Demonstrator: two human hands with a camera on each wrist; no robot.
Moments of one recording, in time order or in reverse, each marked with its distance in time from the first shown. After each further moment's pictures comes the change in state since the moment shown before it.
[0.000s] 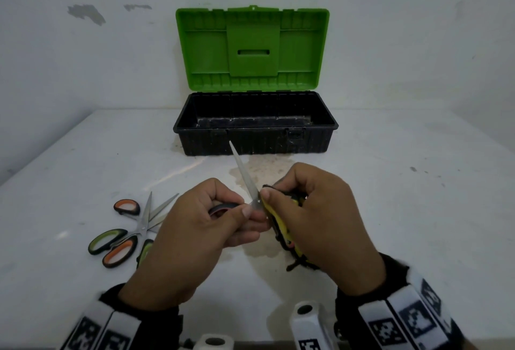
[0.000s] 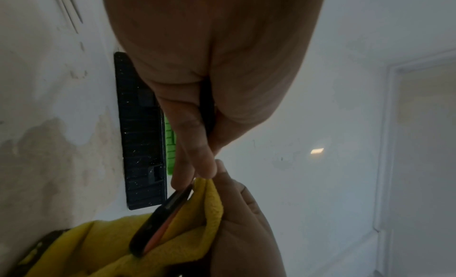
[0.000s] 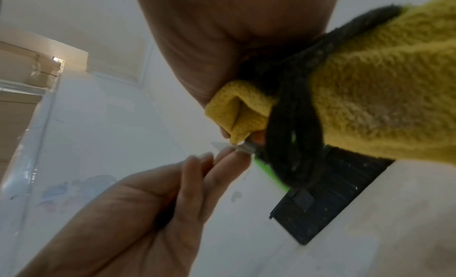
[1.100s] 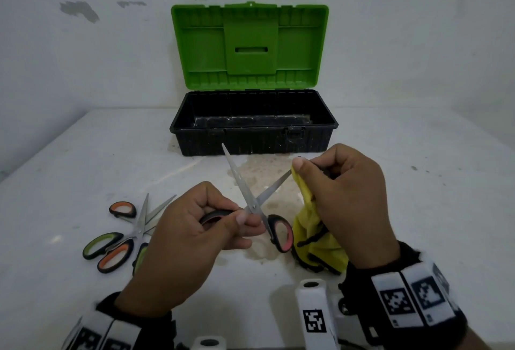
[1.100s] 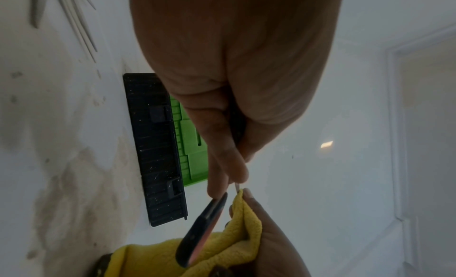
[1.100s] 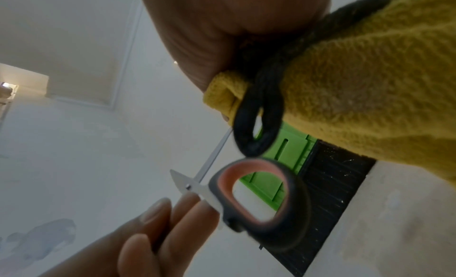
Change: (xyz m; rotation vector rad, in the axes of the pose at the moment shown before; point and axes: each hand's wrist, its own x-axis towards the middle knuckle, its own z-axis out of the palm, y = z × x) left_hand 0.003 -0.012 -0.006 0.017 0.002 0.133; right_hand 0.021 0.023 -0.012 0.101 0.263 0.115
